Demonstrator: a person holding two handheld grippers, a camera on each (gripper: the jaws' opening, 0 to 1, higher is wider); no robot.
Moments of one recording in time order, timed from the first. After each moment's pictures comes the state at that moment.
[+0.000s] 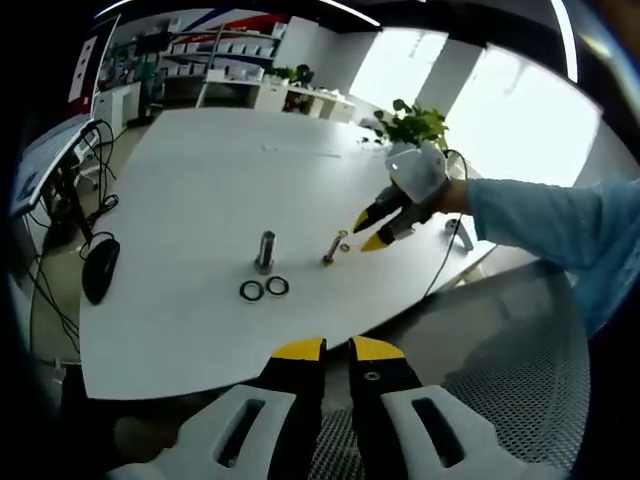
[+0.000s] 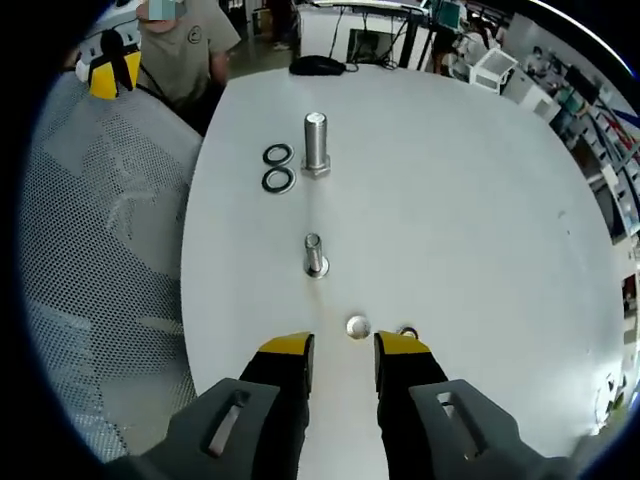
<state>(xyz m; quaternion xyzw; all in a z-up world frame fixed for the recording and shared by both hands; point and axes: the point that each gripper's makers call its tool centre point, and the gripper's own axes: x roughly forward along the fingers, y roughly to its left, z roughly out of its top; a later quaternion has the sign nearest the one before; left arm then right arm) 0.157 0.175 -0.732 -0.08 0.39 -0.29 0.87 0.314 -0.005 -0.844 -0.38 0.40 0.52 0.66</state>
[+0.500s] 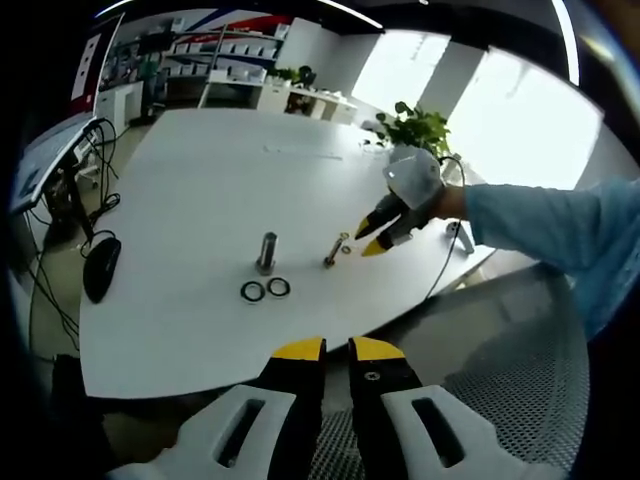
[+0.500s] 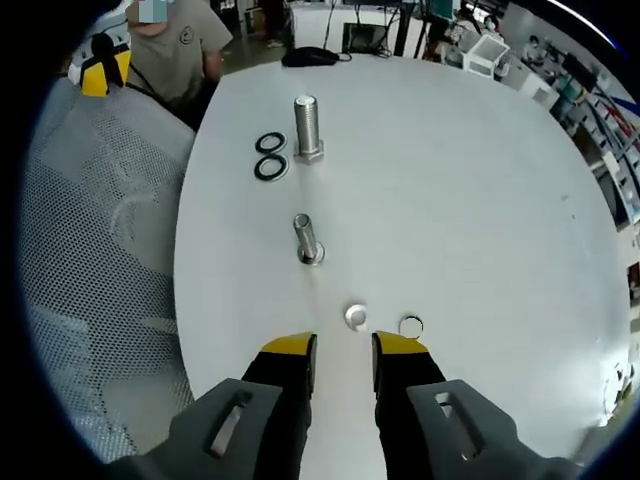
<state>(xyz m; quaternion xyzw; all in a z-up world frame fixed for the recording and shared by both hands) 0.158 0.176 -0.732 -0.08 0.39 -0.28 0.87 0.317 -0.011 -0.860 -0.37 0.42 0.51 0.65</state>
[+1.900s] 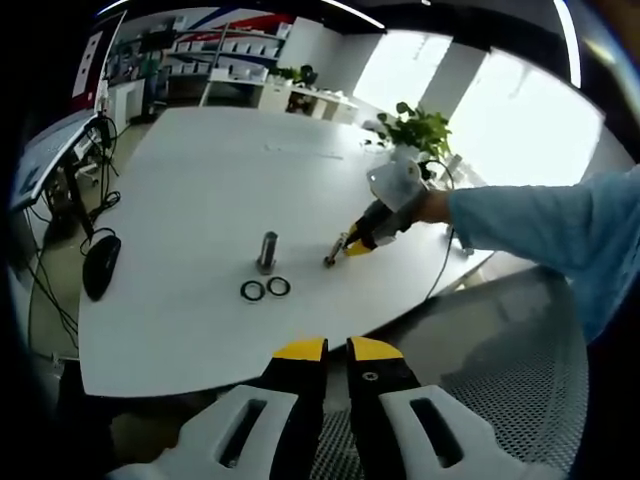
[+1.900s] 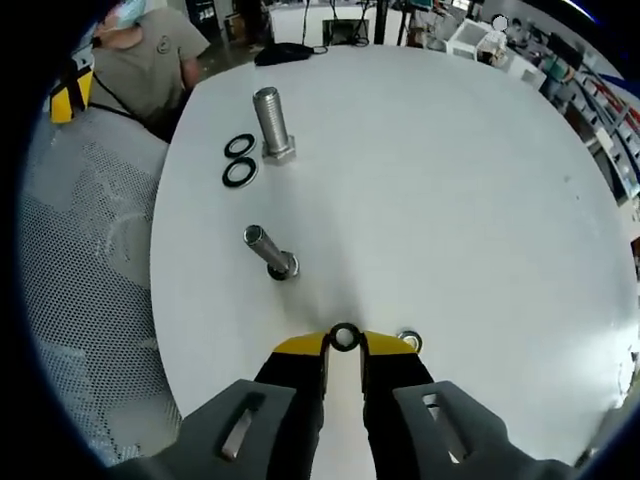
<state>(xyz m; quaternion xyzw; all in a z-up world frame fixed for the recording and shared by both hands) 0.159 0.176 -0.732 -0.09 0.39 -0.28 0.87 0.330 0.000 -0.877 -0.34 0.44 0.49 0.67</state>
